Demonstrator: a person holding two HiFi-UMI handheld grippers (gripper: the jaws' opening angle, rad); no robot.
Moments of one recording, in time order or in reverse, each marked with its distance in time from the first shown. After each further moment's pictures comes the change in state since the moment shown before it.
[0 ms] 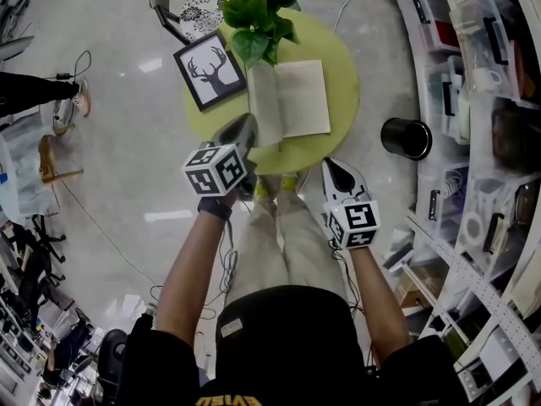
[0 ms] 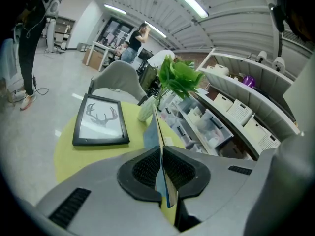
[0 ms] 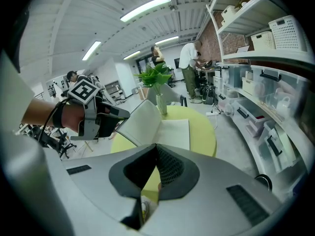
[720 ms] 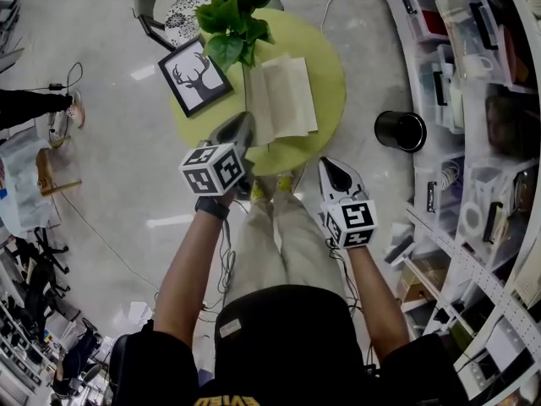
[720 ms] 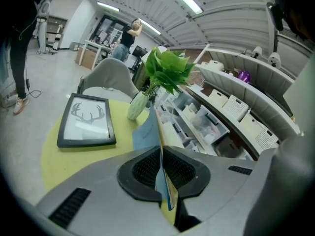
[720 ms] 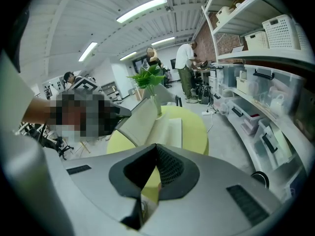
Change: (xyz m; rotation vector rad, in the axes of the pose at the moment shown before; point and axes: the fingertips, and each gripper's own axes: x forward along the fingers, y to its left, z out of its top) left arm 0.022 -0.027 -0.003 0.044 0.029 -0.042; right arm -0.012 -0.020 -0.007 0.023 -0.004 -0.036
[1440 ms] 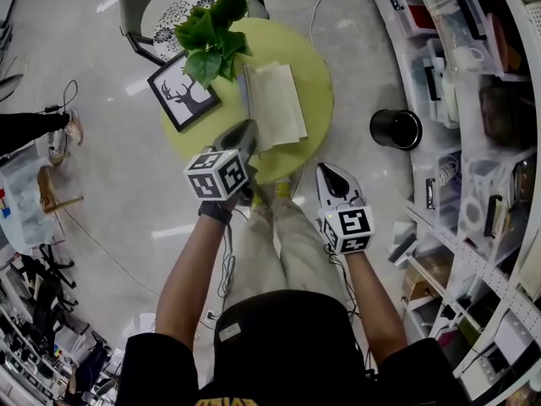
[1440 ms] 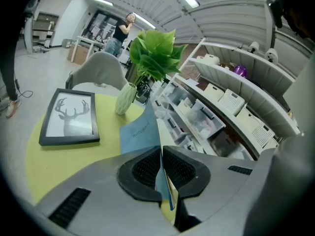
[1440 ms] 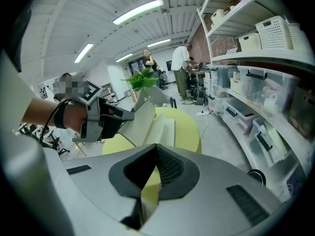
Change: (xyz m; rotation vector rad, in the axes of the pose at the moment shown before) left arm 0.030 -0.027 -0.009 0.037 0.055 -0.050; right arm -0.010 -0.019 0.000 0.026 -0.019 -0.046
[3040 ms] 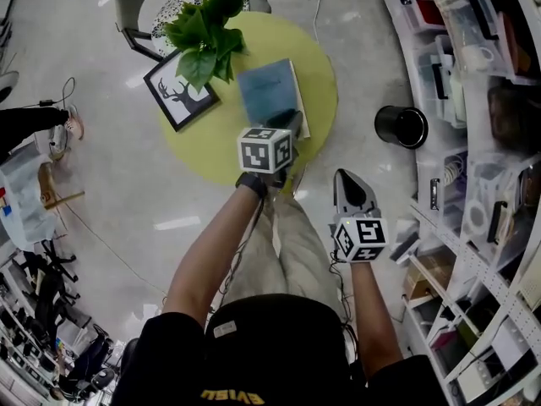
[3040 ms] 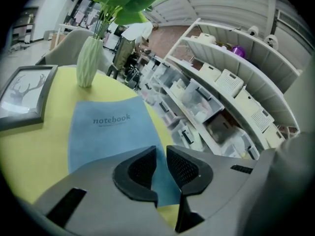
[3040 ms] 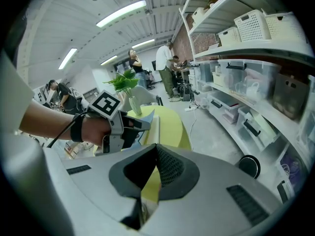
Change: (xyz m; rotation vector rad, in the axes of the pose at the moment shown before) left arm 0.111 -0.041 -0.053 0.066 0.169 -0.080; right arm -0.017 -0.043 -0.022 0.136 0.007 -0.108
